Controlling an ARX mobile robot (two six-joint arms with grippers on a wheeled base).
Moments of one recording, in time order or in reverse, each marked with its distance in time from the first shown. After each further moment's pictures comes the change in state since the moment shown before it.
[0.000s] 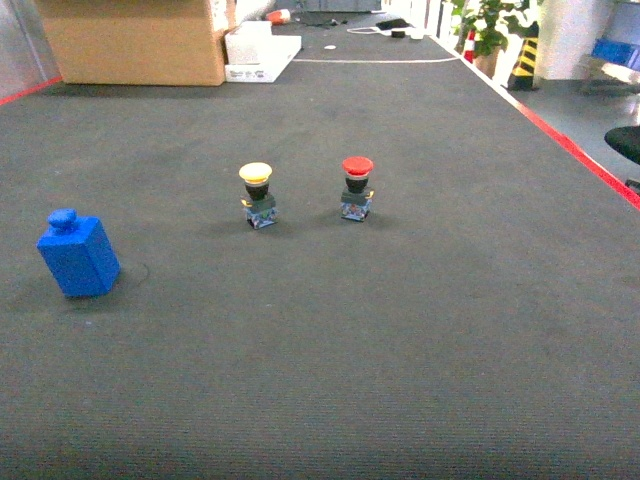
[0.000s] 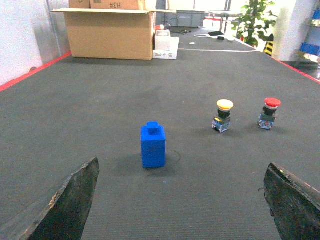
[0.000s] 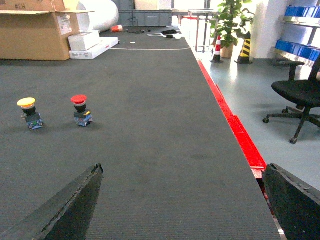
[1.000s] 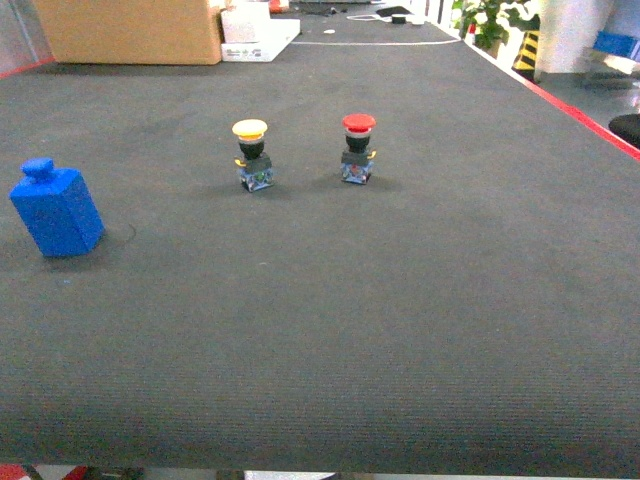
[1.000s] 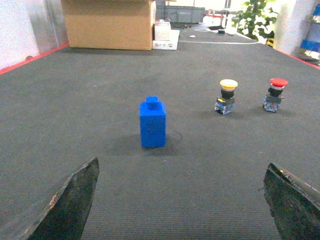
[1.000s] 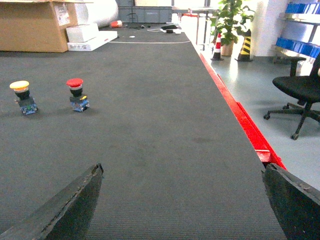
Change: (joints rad) left arm 0.000 0.000 0.000 -0.001 0.001 0.000; right arm 0.000 0.000 0.000 0.000 0.001 0.001
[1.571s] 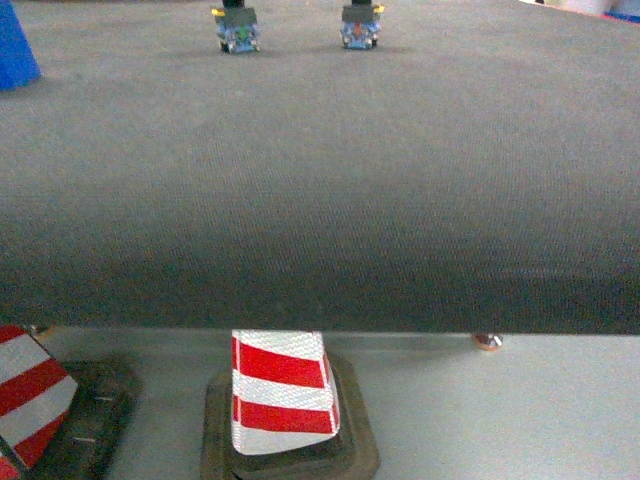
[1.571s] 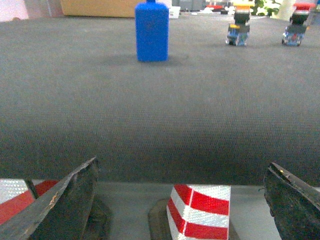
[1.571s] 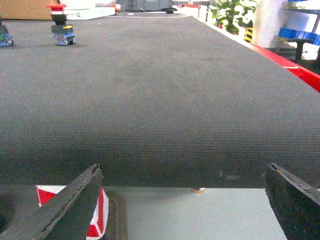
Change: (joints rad) left arm 0.000 0.000 0.000 0.001 -0.001 -0.001; right arm 0.000 0.000 0.000 -0.001 -0.002 -0.003
